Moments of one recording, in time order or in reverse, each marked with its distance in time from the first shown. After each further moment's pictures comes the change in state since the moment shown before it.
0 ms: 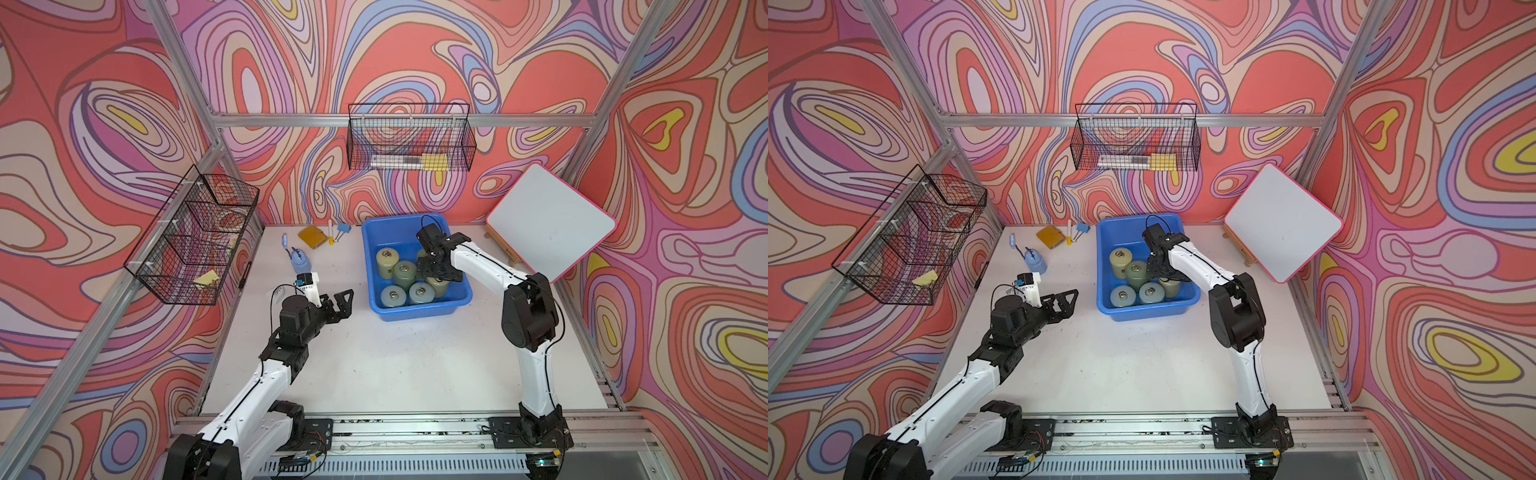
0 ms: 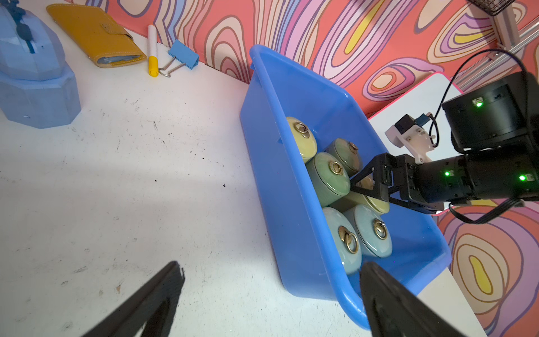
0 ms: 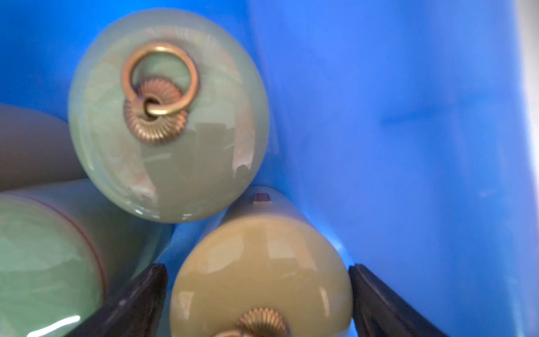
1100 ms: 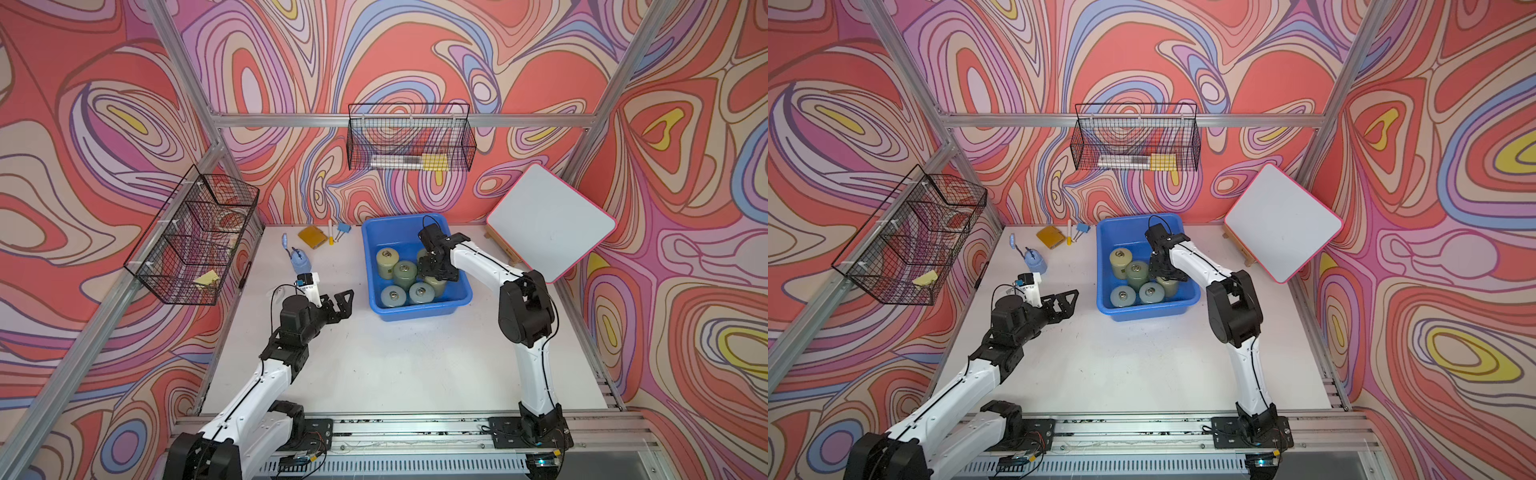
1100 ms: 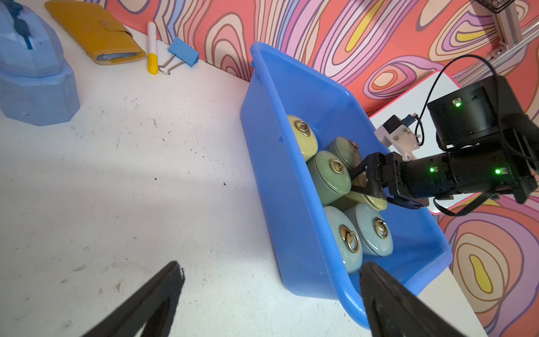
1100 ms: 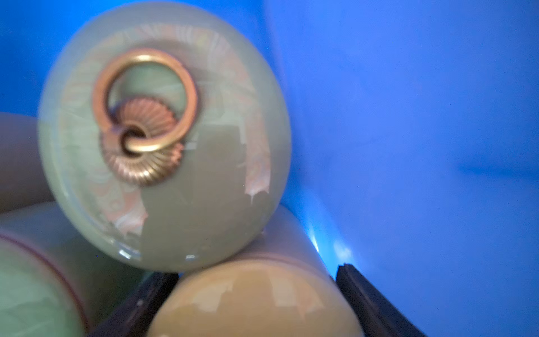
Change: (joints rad) left arm 0.000 0.006 0.000 0.000 0.002 0.000; right arm -0.024 0.049 0.017 0.033 -0.063 -0.031
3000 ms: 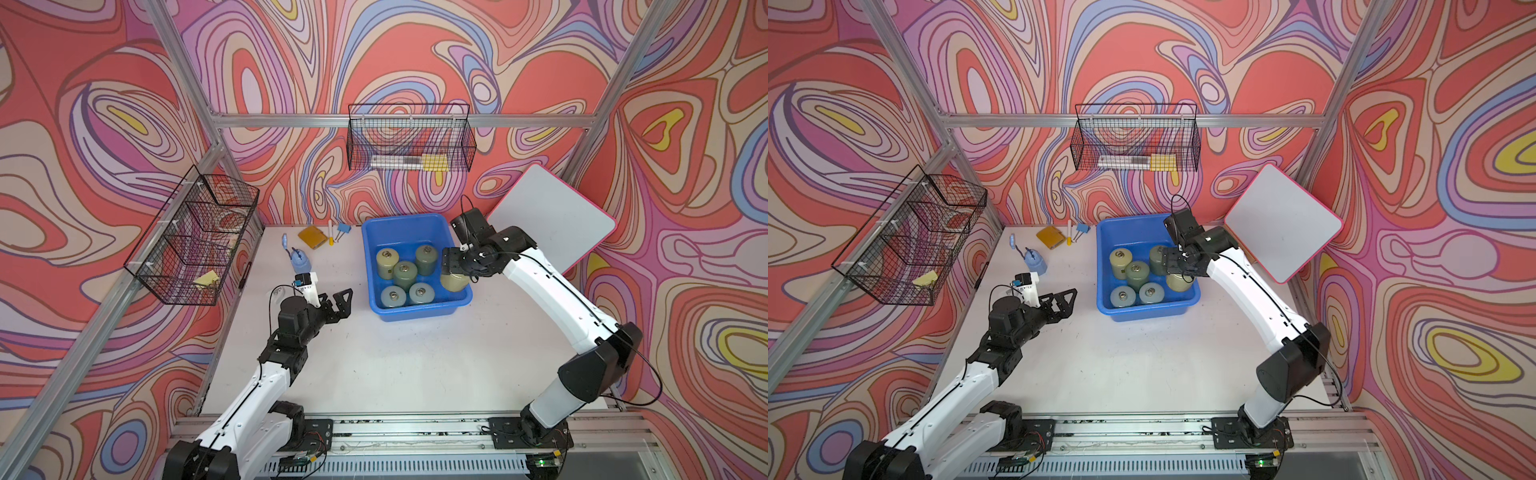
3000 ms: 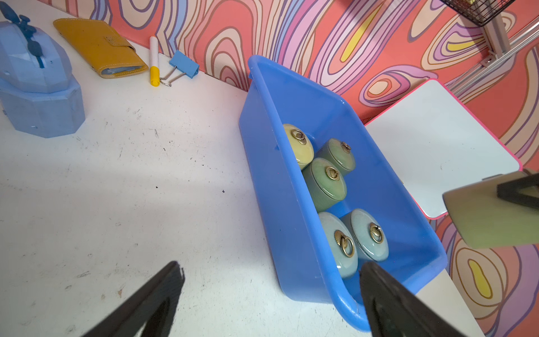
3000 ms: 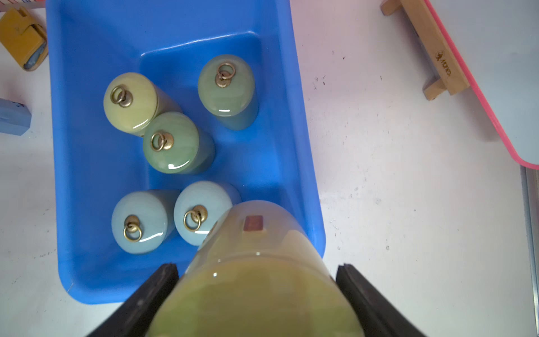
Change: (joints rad) left arm 0.000 -0.033 0.000 -0.002 -0.011 0.000; right arm 0.061 -0.579 -0.138 -0.237 0.014 -0.043
